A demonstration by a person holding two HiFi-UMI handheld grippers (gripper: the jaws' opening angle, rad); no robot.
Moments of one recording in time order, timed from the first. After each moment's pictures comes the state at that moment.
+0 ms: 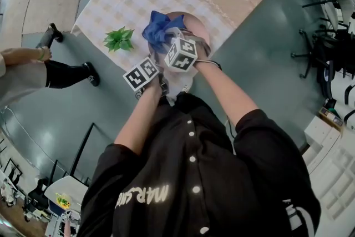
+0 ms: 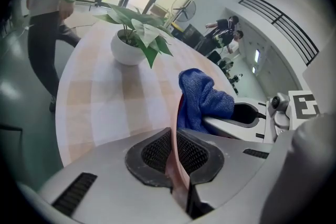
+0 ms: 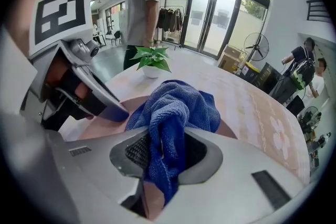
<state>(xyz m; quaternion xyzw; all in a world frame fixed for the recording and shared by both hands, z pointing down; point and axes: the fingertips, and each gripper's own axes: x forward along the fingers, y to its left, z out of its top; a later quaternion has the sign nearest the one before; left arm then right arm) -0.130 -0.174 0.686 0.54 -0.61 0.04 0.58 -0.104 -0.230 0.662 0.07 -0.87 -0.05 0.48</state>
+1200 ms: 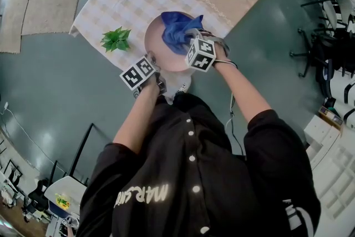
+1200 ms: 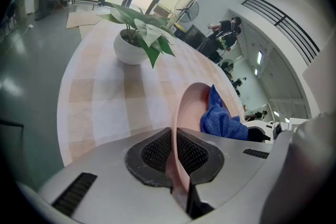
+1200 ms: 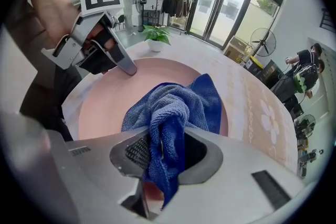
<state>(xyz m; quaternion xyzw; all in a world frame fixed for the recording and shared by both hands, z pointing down) -0.130 -0.173 0.686 0.53 -0.62 0.03 0.58 -0.009 -0.235 0.670 0.05 -0.83 -0.08 0.55</state>
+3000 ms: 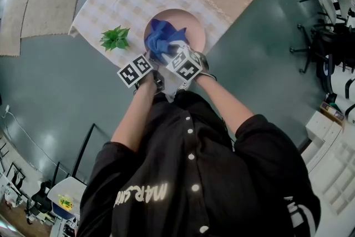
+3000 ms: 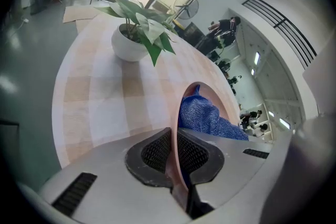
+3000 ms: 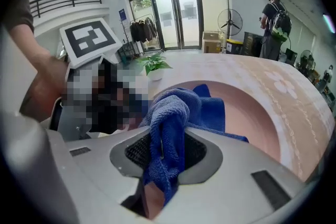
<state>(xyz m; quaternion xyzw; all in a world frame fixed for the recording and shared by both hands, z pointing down) -0.128 -0.173 0.685 0.54 -0.60 0.03 0.60 -0.073 -0.176 0.654 0.14 -0.88 0.13 0.43</state>
